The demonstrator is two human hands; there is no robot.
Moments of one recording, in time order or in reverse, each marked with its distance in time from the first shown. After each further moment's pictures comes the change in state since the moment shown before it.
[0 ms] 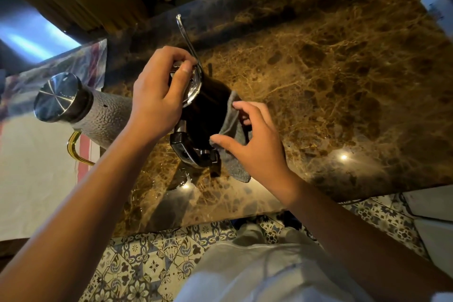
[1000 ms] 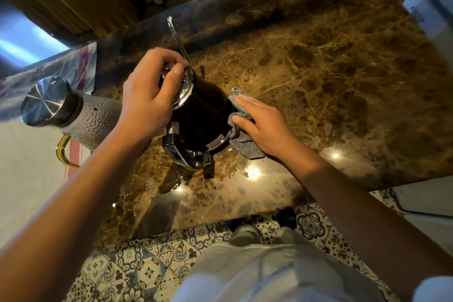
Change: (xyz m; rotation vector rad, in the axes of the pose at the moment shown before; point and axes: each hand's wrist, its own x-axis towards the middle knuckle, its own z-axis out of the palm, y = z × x) left_hand 0.001 -0.002 -0.002 -0.016 -0.027 0.002; right_hand 0.045 0.029 -0.034 -0.268 -0.275 -0.020
